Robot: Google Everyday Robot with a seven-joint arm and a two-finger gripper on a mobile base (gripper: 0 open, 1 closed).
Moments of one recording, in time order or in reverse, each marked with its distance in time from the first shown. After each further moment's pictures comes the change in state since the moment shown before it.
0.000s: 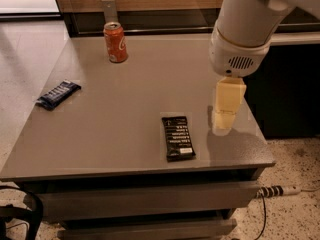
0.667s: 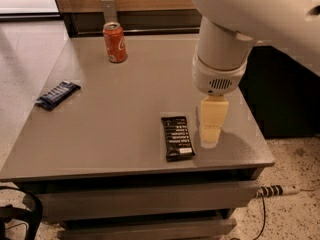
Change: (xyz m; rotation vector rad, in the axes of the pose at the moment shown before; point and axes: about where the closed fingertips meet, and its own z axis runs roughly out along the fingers) arm -0.020 0.010 0.035 0.011 0.036 -0.060
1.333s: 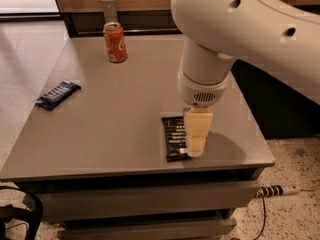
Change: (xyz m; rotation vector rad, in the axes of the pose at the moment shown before) arm -0.028 0.010 0.025 -0.006 -0.038 -0.043
